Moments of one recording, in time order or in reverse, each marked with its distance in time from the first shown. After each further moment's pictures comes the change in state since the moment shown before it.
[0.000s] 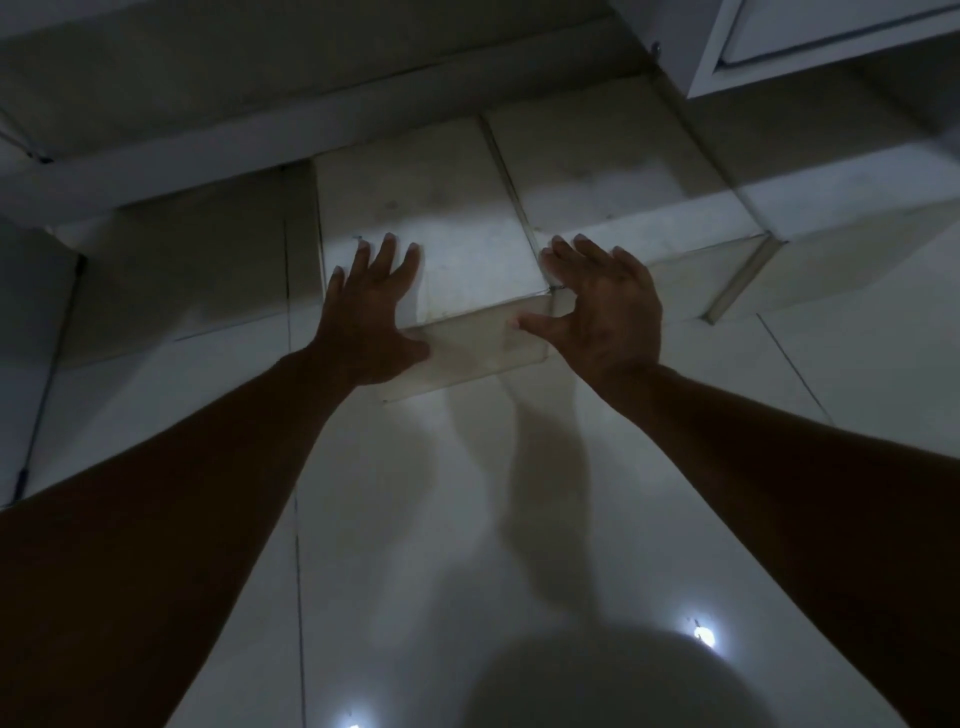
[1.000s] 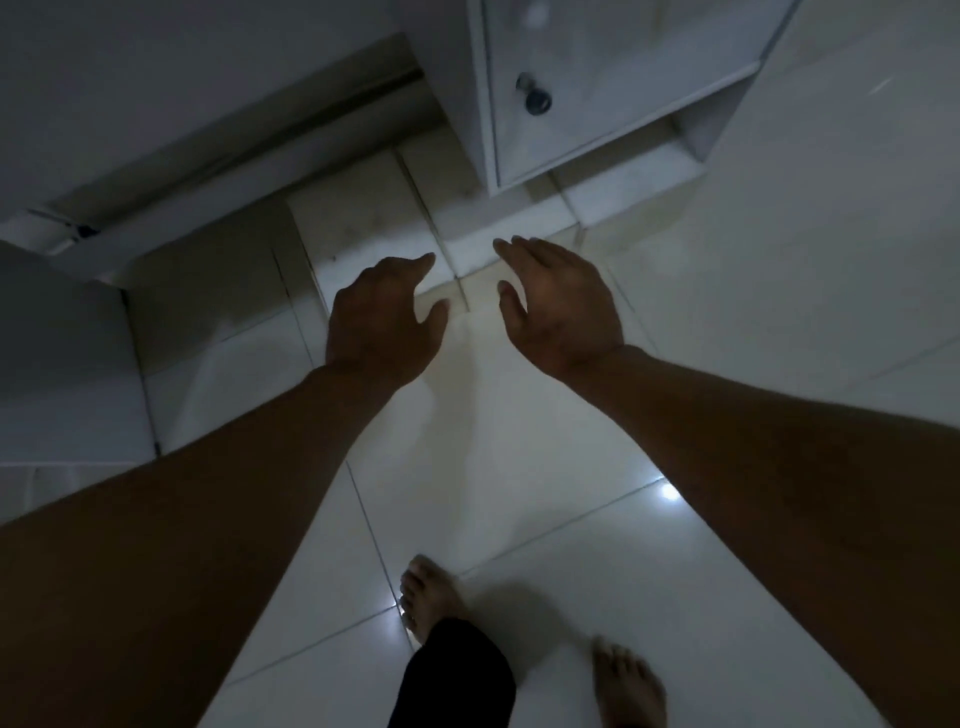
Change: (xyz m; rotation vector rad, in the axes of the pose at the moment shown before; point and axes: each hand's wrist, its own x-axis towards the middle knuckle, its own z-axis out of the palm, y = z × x) left_hand -0.139 0.183 -0.235 -0.210 0.069 0.069; right_hand -0.047 -0.065 -0.296 0.106 -0.206 0.141
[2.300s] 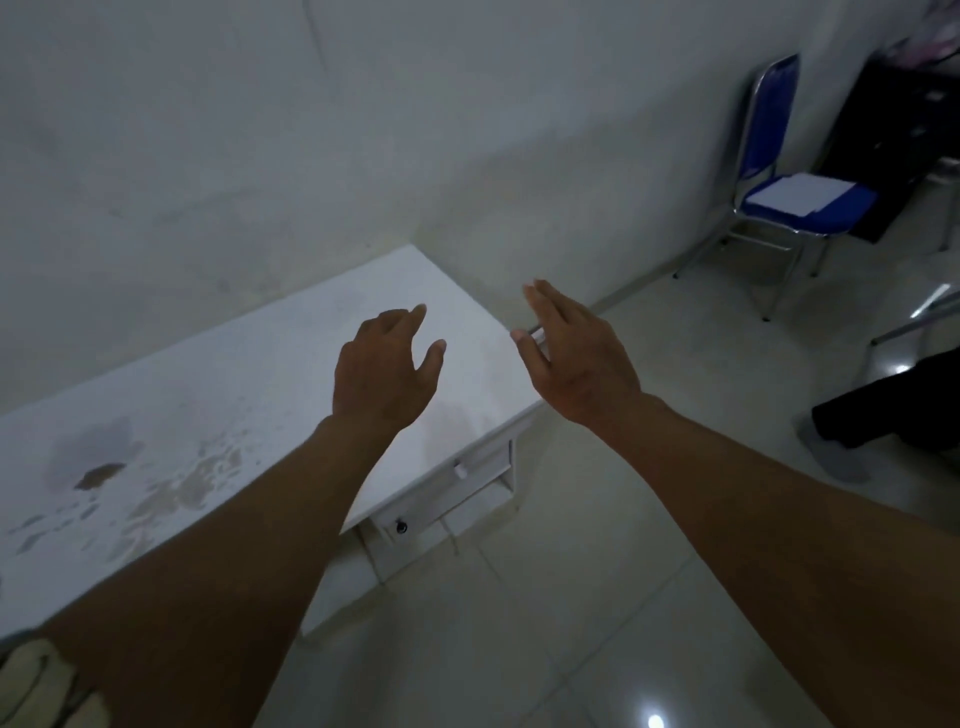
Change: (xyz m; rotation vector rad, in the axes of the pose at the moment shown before) left_hand 0.103 0.412 -0.461 -0.008 0.315 0.264; right_hand 0.069 -0.021 -0.643 -0.090 0.419 0.045
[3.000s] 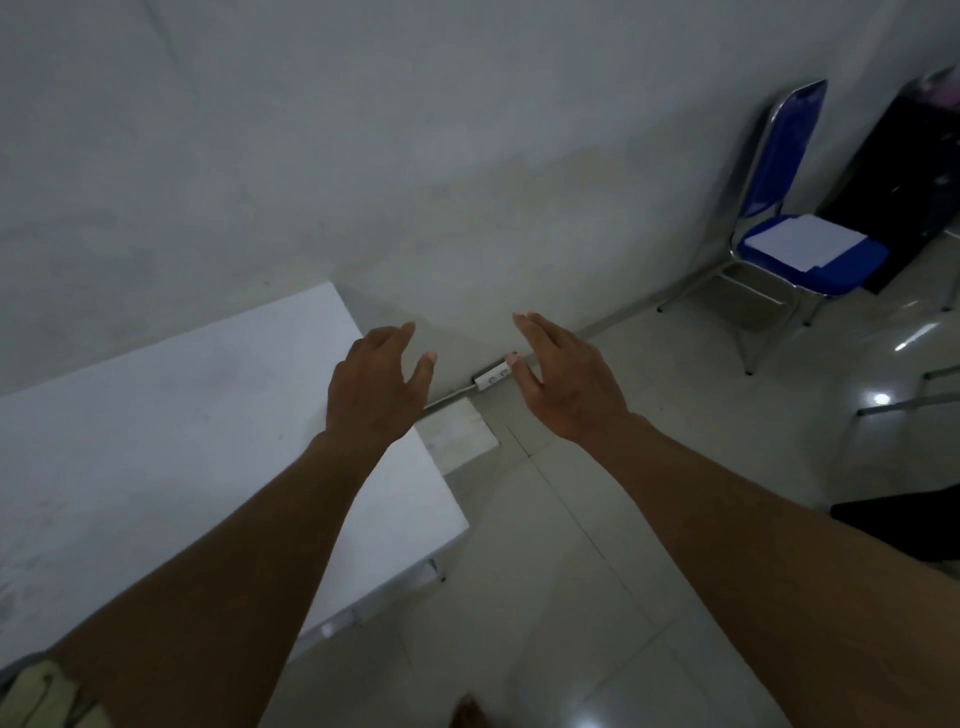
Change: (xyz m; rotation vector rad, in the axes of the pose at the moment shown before) left_hand 0.235 0.086 0.159 -0.132 -0.029 -0.159; right_hand 0.203 0.233 0.035 -0.003 -0.197 -0.014
